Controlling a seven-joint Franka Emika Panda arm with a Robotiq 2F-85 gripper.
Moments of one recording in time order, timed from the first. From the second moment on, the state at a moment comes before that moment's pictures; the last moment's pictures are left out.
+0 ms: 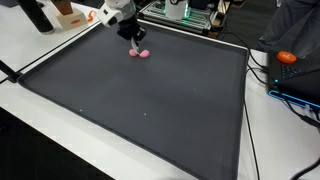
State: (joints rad) arm -0.03 0.30 0.00 -2.23 -0.07 2.25 -0.33
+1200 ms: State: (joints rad) arm -0.01 0.12 0.06 -2.31 -0.05 2.31 -0.34
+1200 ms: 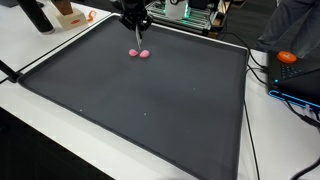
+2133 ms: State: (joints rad) arm 0.04 0.06 0.08 -2.29 -0.09 2.31 -0.27
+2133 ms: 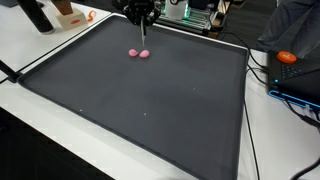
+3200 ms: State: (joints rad) arm 0.22 0.29 0.13 -2.01 -0.30 1.90 0.24
